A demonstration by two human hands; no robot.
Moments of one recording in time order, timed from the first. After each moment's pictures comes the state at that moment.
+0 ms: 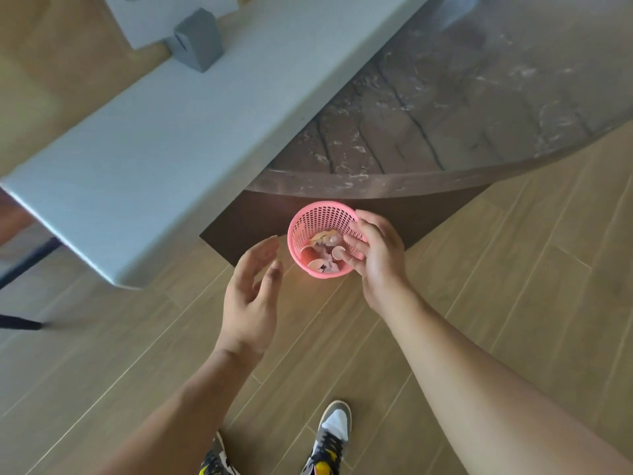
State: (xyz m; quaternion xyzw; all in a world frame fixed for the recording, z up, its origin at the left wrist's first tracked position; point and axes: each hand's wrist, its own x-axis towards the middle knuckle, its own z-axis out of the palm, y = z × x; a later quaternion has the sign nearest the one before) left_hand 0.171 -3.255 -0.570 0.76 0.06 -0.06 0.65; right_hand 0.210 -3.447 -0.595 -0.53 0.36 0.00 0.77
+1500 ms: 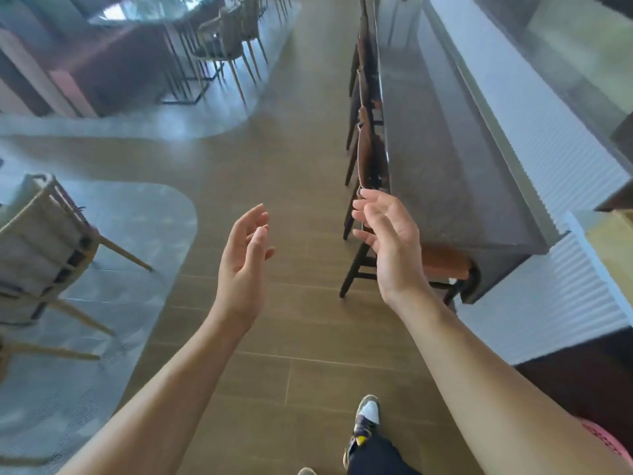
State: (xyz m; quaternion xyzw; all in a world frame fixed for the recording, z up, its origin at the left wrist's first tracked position) left_hand -0.124 -2.597 -0.175 0.65 0.29 0.39 0.59; right_hand 0.037 -2.726 -0.155 -0.61 -0.24 0.20 0.73
